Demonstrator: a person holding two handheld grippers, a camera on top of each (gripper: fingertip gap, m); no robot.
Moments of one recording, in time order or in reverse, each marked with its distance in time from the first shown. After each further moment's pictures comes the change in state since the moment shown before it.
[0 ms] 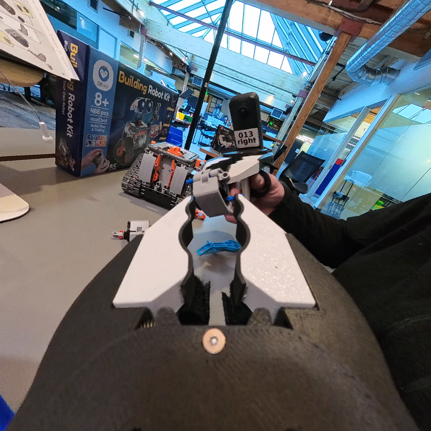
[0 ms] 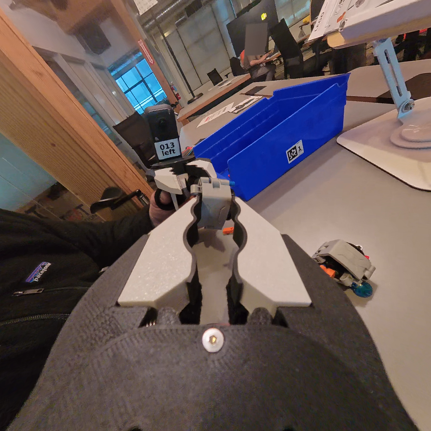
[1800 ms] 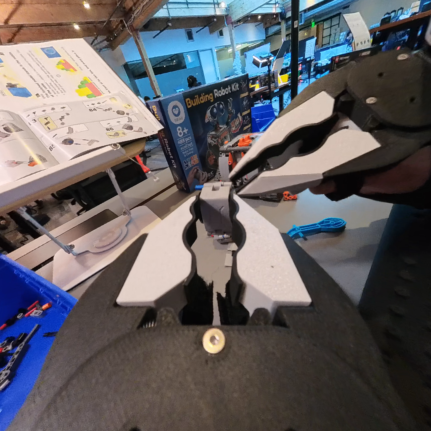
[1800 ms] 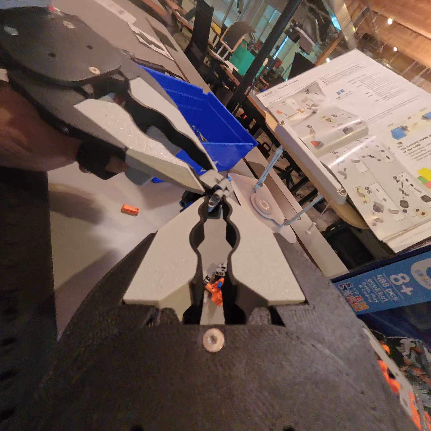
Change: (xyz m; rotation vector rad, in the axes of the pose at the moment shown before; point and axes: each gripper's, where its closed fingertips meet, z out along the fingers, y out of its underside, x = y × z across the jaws) left arm -0.010 -0.006 -0.004 -0.104 -0.462 0.603; right arm -0.013 0.002 0.023 -0.161 0.545 -0.935
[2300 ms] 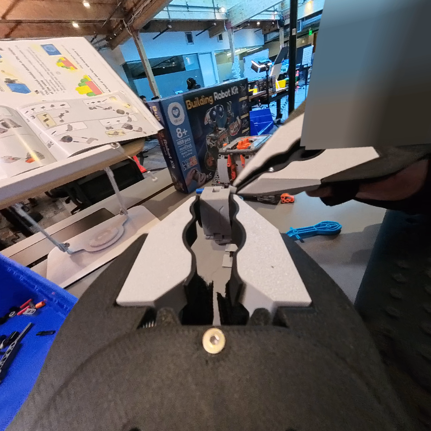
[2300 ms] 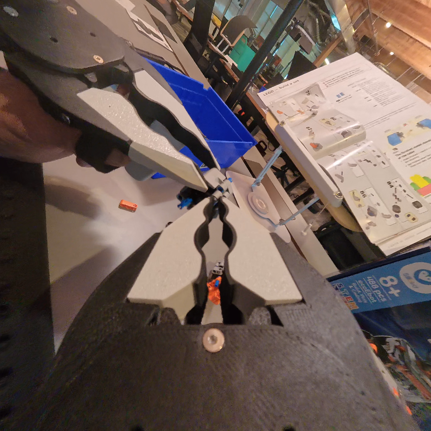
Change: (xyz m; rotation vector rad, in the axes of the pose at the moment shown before) left arm -0.001 -0.001 -0.002 0.011 0.006 -0.031; right arm -0.004 -0.001 0.000 -0.016 0.013 -0.061
